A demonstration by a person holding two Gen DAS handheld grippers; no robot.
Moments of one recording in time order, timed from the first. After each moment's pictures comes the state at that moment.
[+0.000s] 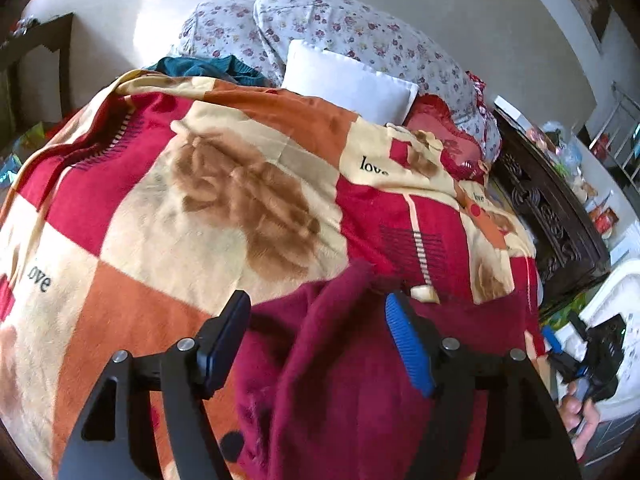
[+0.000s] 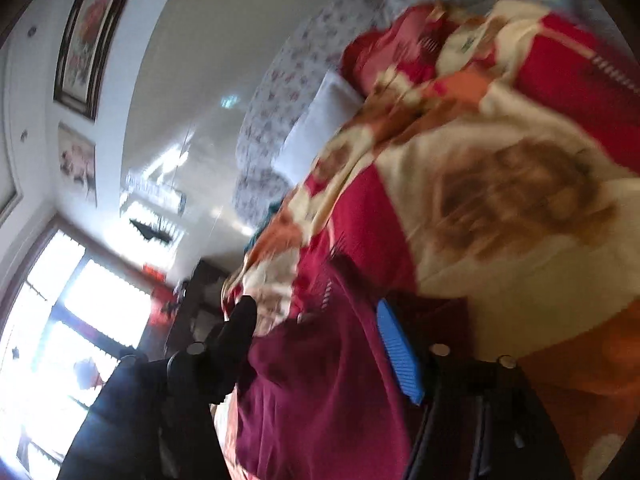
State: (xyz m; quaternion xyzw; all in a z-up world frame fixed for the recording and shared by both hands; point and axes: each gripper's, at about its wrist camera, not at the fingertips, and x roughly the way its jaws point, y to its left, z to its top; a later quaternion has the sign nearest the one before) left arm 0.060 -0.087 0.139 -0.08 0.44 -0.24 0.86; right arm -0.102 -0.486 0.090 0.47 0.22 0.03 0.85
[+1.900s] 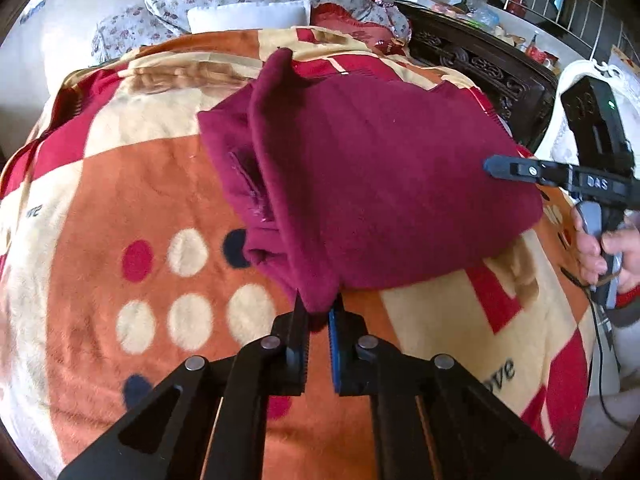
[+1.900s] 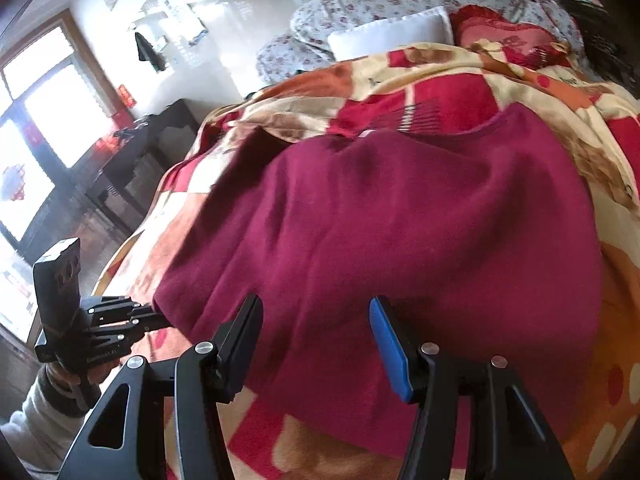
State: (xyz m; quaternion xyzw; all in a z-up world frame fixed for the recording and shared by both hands) left arm -0.085 -0.037 0.051 0.10 0.44 -0.36 0.81; right arm -0.091 -0.277 0.061 0.18 0.39 0.08 0.90
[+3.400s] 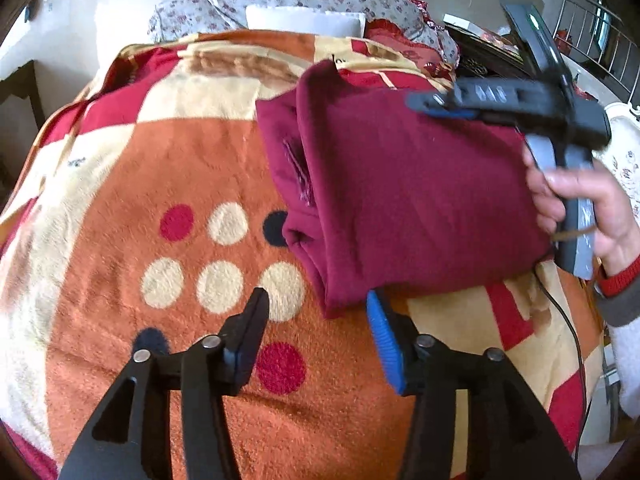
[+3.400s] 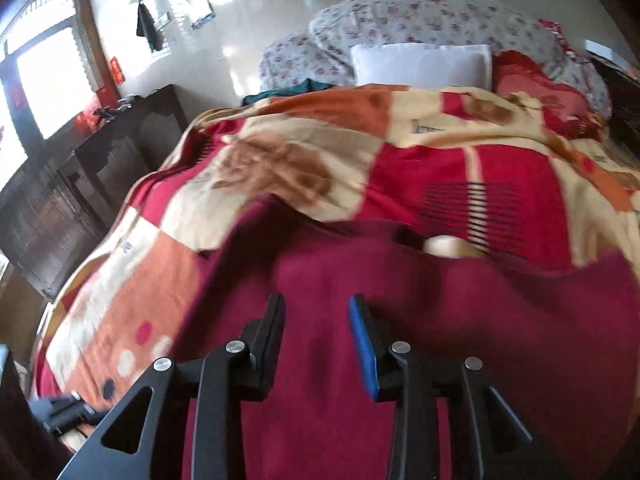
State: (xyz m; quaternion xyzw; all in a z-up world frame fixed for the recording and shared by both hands) left arm -0.091 -0.026 0.050 0.05 0.44 -0.29 0.85; right arm 0.032 -0.233 0.078 0.09 0.40 0.02 0.91
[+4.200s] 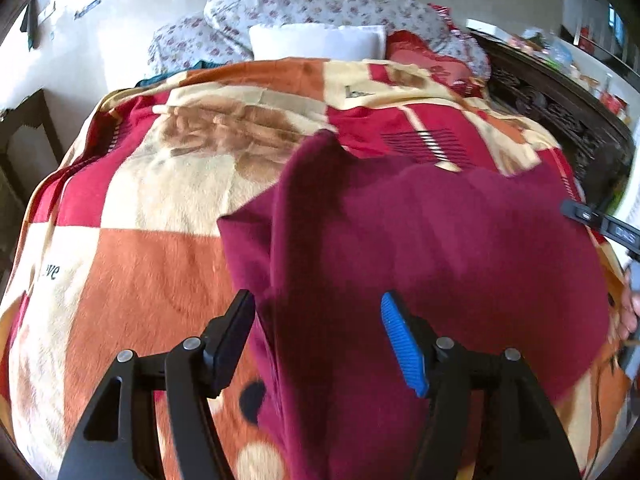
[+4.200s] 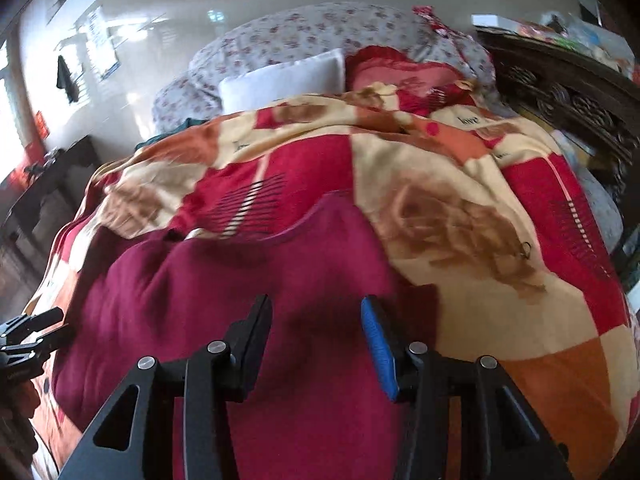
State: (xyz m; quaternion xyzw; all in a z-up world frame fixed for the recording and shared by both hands) left arm 0.011 -0.113 0.065 0.08 0.42 -0.23 0.87; right arm -0.049 -0.392 0.074 0.15 0.37 -0.13 0.91
